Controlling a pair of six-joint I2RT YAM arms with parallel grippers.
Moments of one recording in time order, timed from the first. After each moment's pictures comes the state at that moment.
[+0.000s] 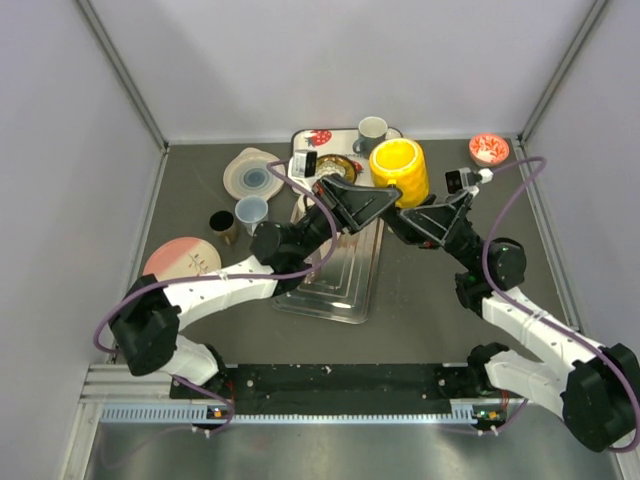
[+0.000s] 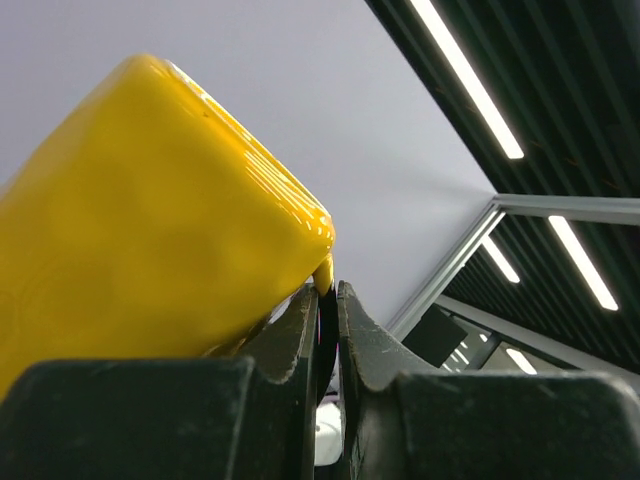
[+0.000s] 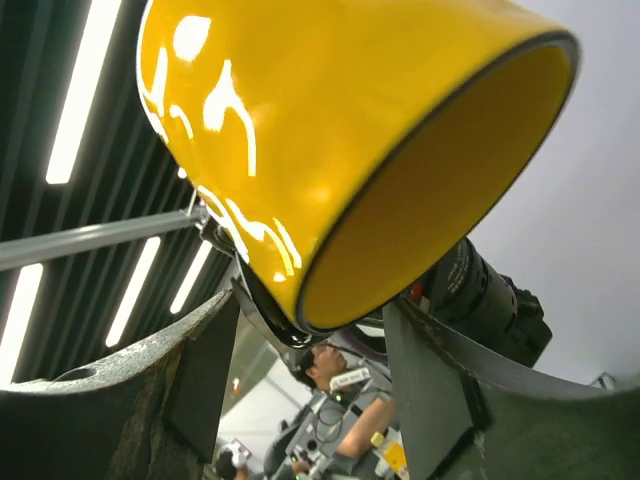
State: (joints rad) left arm -0.94 1.46 1.00 1.27 0.20 -1.31; right arm 0.47 1.00 0.53 1.27 -0.51 1.75
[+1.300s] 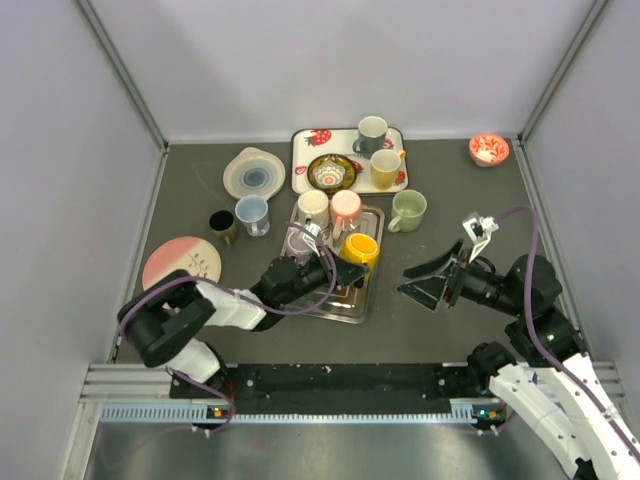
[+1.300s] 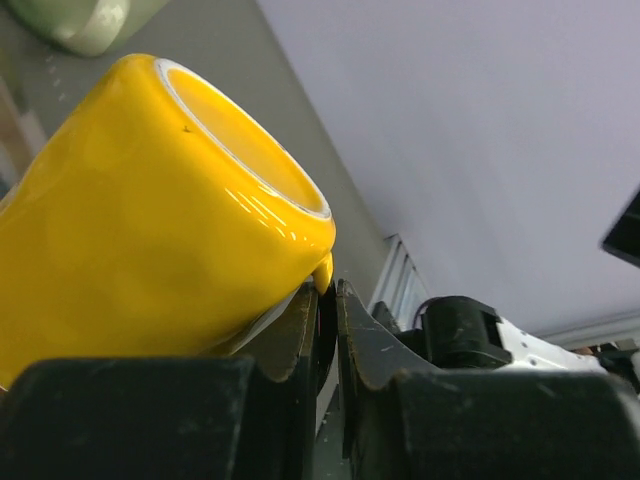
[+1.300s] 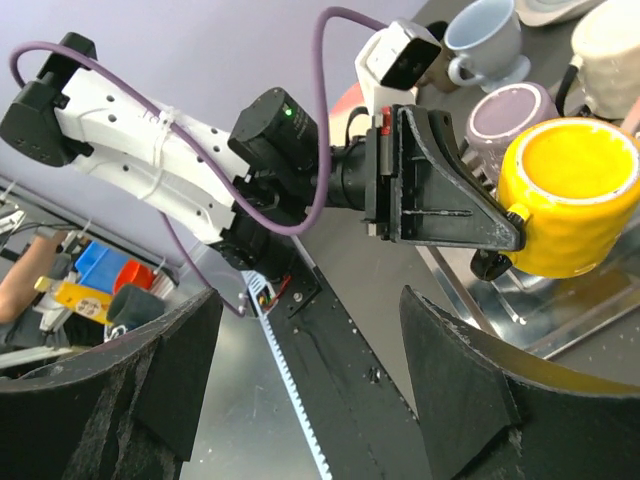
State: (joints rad) left arm -0.86 1.48 0.43 1.10 0.20 -0.97; right arm 0.46 0.43 0.67 -0.27 -0.66 0.65
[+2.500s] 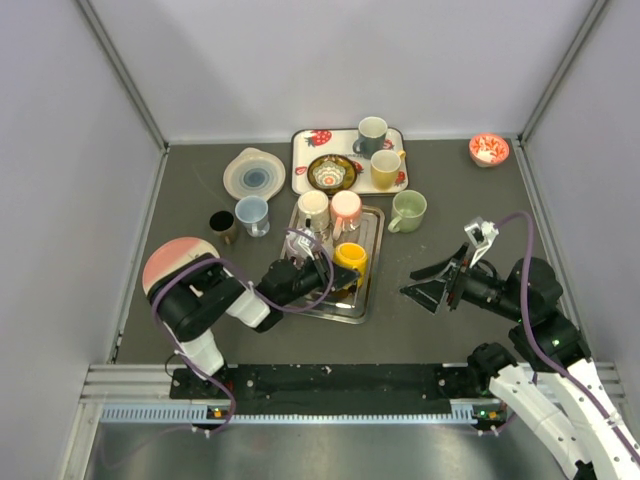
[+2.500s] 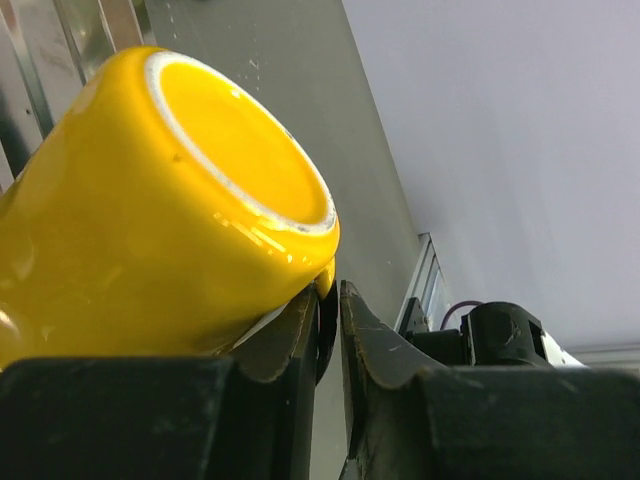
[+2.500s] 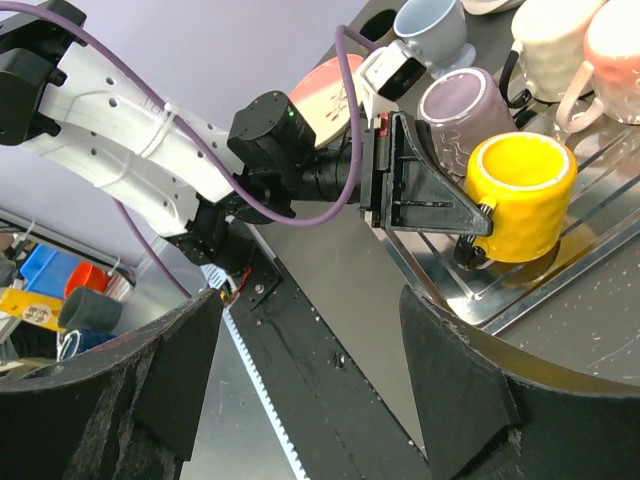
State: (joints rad) left arm -0.78 1.73 0.38 1.28 0.24 -1.06; right arm 0.46 0.40 0.69 -0.41 -0.58 0.56
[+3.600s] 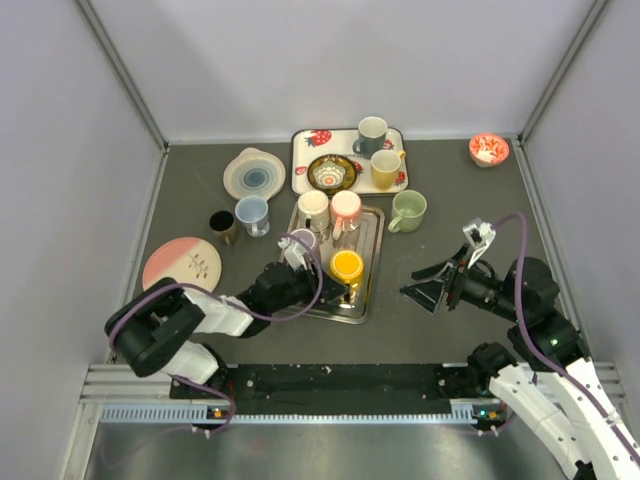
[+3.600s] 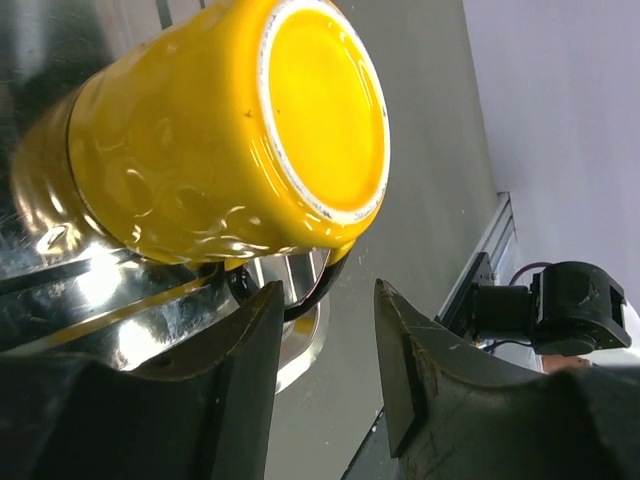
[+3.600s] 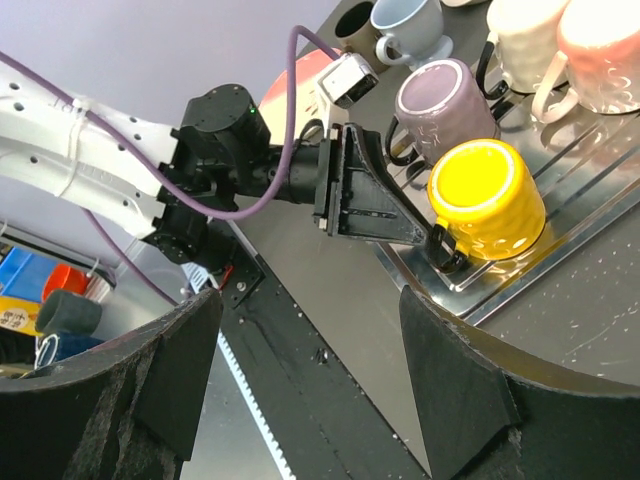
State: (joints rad) left arm -0.78 1.49 0.31 0.88 0.22 -0.96; right arm 0.46 0.40 0.68 -0.44 -0.55 0.53
